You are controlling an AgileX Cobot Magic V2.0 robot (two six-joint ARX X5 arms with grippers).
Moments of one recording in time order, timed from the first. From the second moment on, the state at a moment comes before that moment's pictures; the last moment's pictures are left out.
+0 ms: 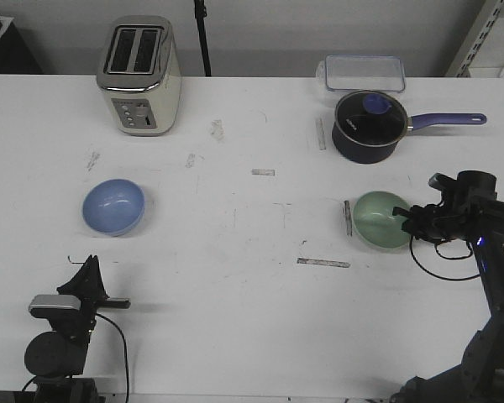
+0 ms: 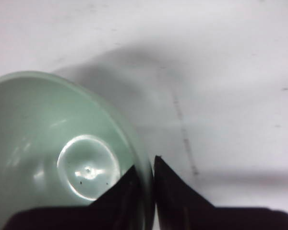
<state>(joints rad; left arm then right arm) -0.02 0.01 0.03 0.13 -0.02 0.01 -0.28 1.61 1.20 -0.79 -0.40 0.10</state>
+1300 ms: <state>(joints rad) -0.02 0.01 0.03 0.13 -0.02 0.01 0.52 1.65 1.20 -0.60 -0.16 0.71</state>
